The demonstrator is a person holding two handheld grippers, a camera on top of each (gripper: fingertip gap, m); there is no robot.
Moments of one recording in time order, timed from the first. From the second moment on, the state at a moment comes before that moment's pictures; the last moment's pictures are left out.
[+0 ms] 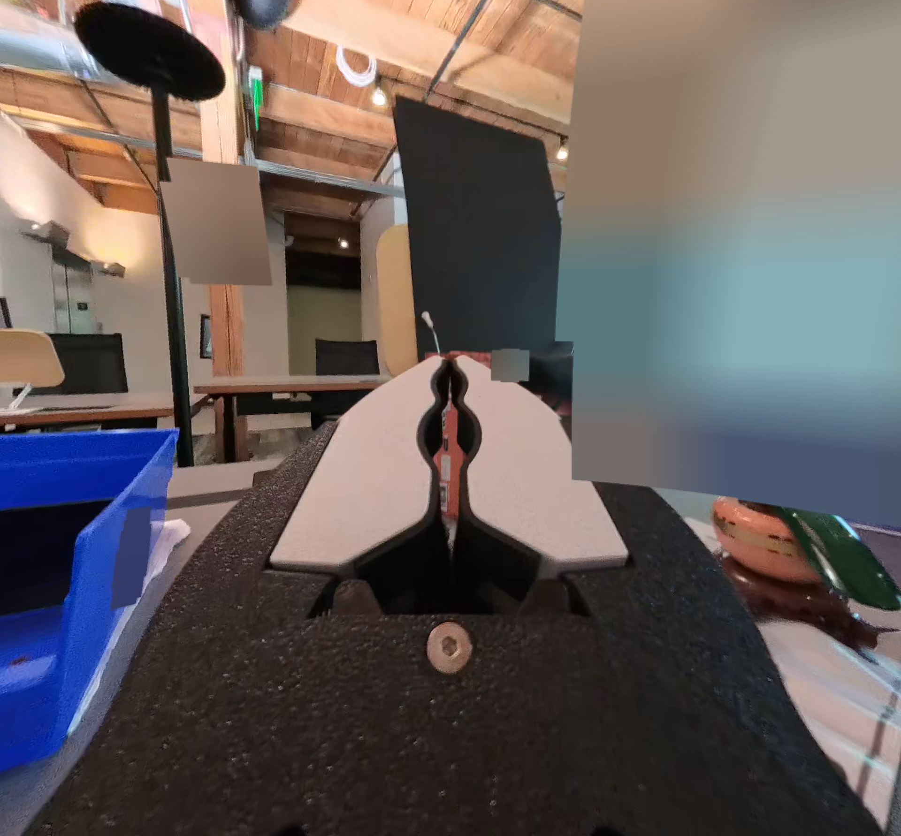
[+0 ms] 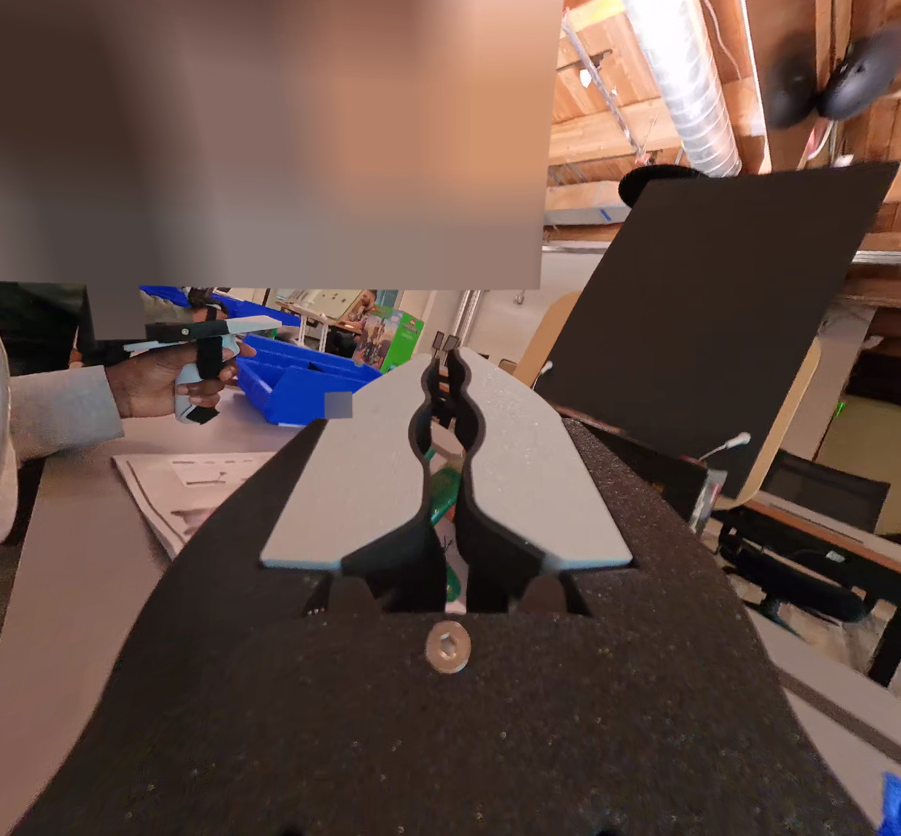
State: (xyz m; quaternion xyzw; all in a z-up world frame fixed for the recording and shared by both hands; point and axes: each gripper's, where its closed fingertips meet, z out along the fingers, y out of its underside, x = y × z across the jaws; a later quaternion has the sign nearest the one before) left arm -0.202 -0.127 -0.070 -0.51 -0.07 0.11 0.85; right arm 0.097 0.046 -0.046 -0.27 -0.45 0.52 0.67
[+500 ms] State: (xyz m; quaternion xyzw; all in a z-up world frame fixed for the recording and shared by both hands) left arm -0.216 -0.109 -0.110 -0.57 -0.09 0.13 0.80; right arm 0.070 0.085 -0.111 -0.35 -0.45 0.45 0.69
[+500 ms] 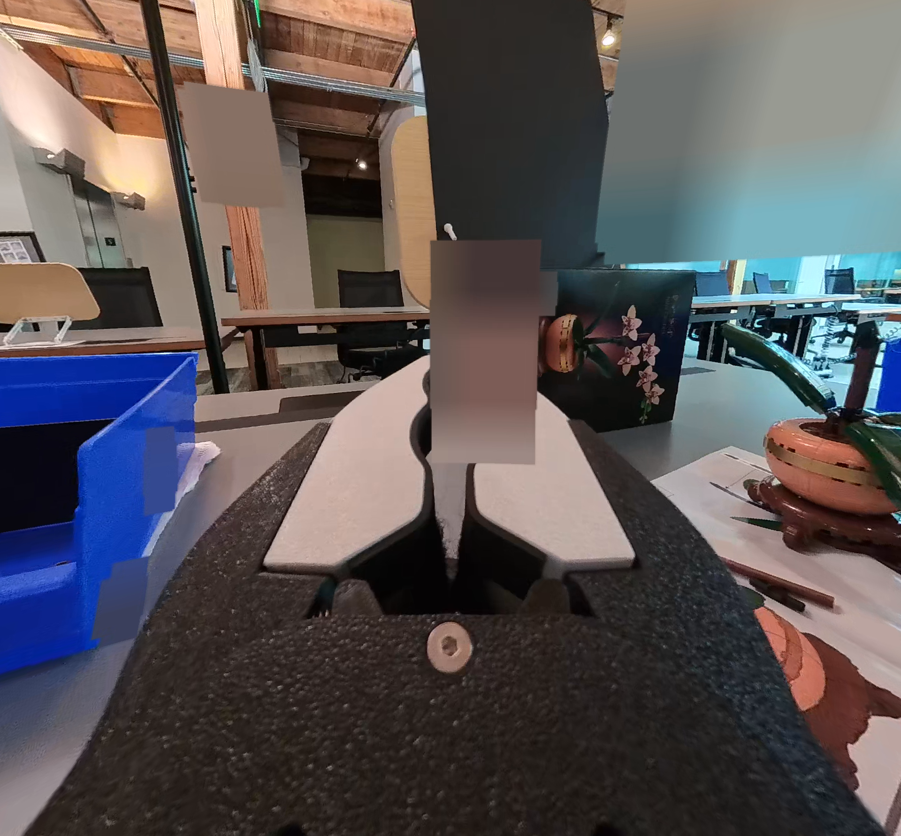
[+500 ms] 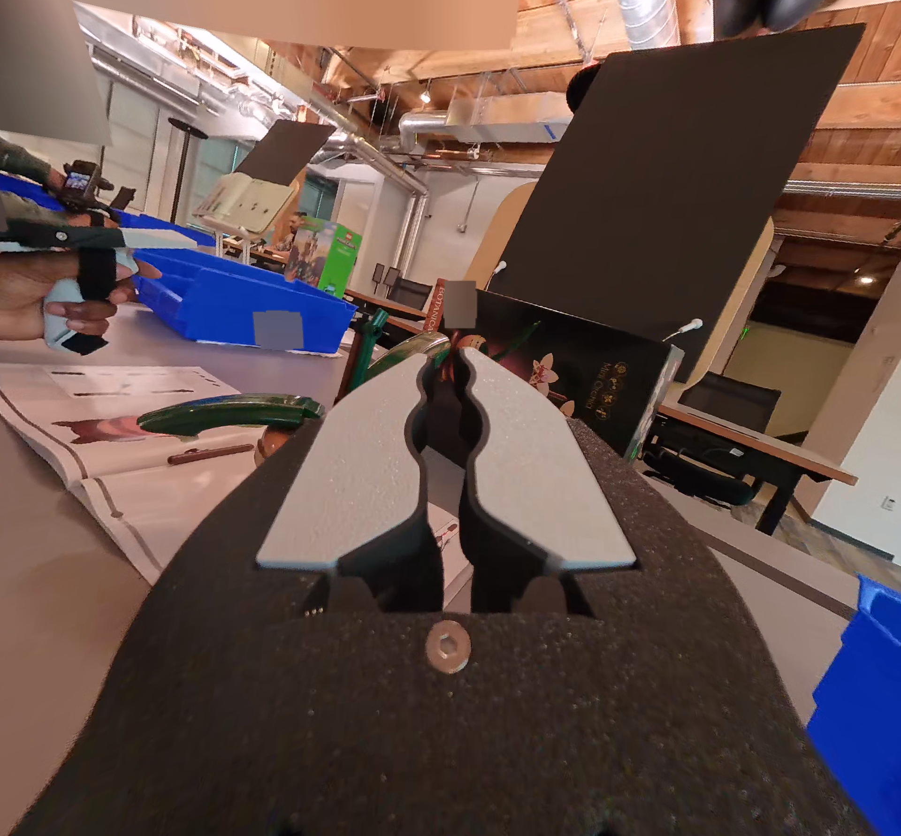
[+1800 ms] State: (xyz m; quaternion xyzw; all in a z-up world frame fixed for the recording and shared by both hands) left arm -0.194 -0.089 -0.129 -0.63 -0.02 0.13 0.76; right arm 0.054 0.075 -0.136 -0.37 -0.51 0.39 0.67
